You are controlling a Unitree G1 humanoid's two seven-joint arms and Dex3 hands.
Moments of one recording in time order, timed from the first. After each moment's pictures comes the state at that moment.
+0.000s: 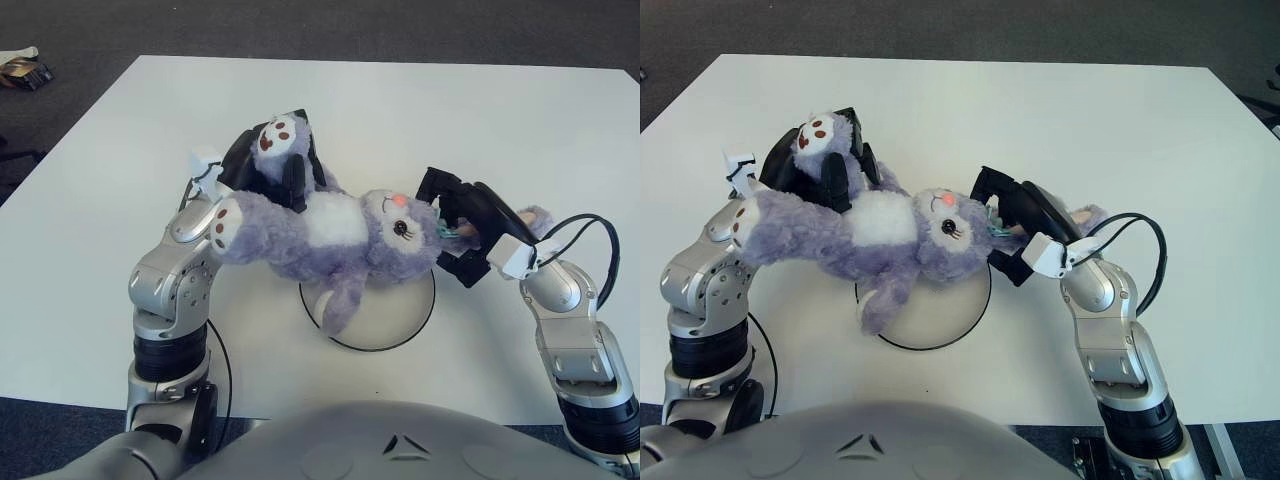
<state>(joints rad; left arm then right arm) -0.26 0.15 0.07 -0.59 -0.50 0.73 -0.17 0.04 -0.42 0.10 -0.69 -0.40 0.32 0.40</state>
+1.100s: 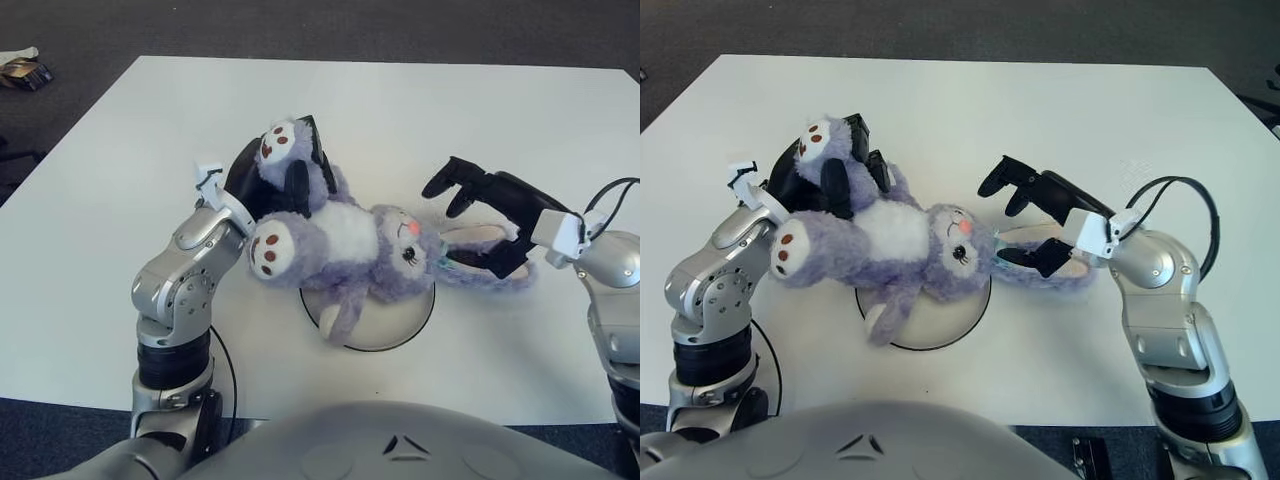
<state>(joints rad) -0.23 0.13 0.09 -0.58 -0.64 0.74 -0.19 -0.09 -0.64 -0.06 -0.74 -0.18 0.50 0.70</state>
